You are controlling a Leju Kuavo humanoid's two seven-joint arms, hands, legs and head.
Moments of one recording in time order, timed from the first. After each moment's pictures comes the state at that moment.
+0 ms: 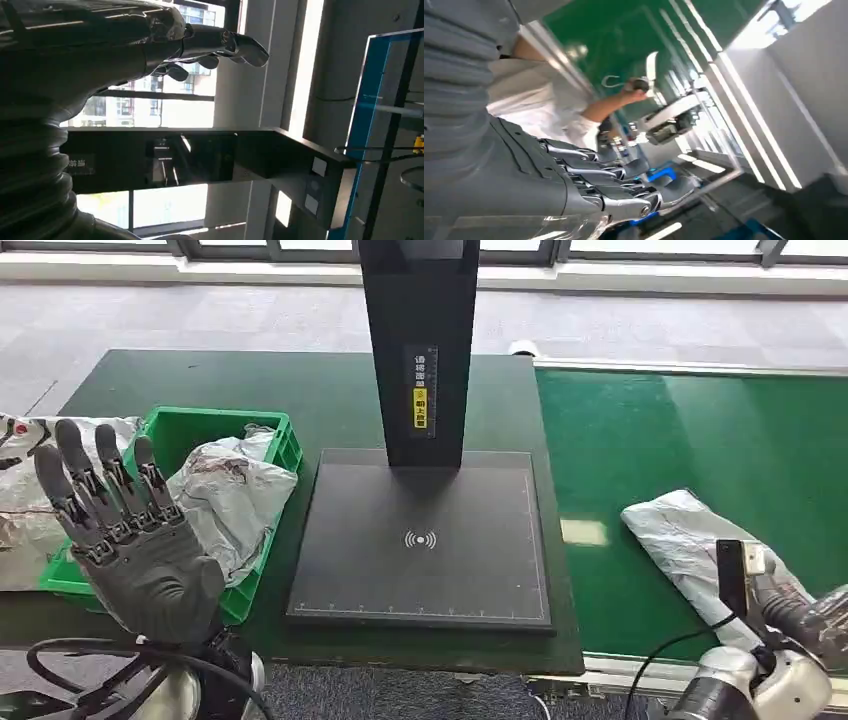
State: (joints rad) left arm 0.01 -0.27 -0.25 -2.00 -0.01 0.10 -0.70; right arm -0.41 0.27 -1.14 -1.16 1.41 -0.70 -0.49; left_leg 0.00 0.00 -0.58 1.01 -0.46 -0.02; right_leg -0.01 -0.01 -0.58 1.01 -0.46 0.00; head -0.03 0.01
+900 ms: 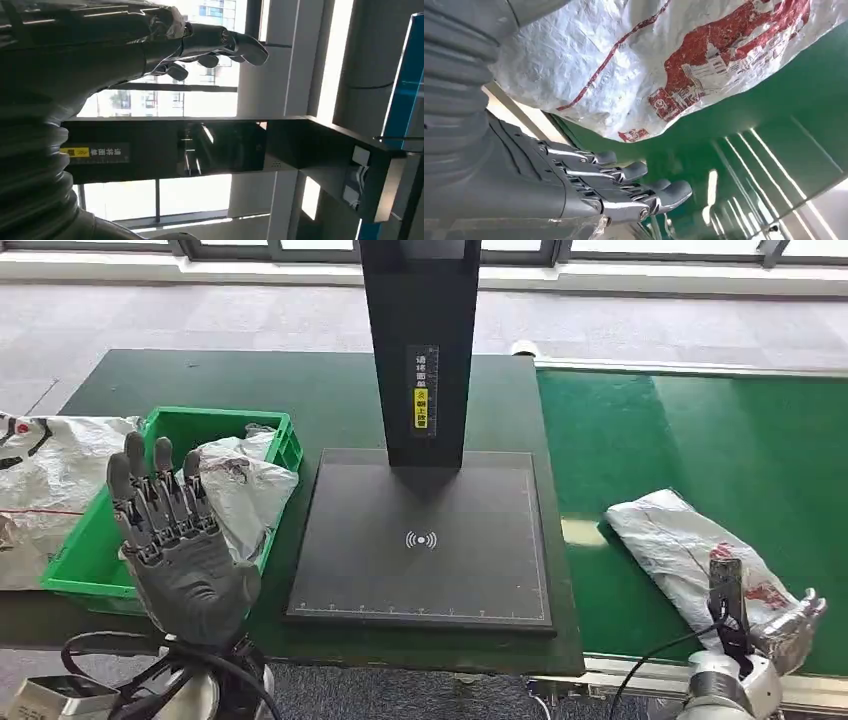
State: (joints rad) left arm 0.04 -0.29 -0.24 -1.92 -0.05 0.06 -0.70; right arm -0.52 -0.01 -1.23 -0.41 1.27 -0.65 -0.44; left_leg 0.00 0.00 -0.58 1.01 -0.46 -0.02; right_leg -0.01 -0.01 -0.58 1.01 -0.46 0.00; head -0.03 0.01
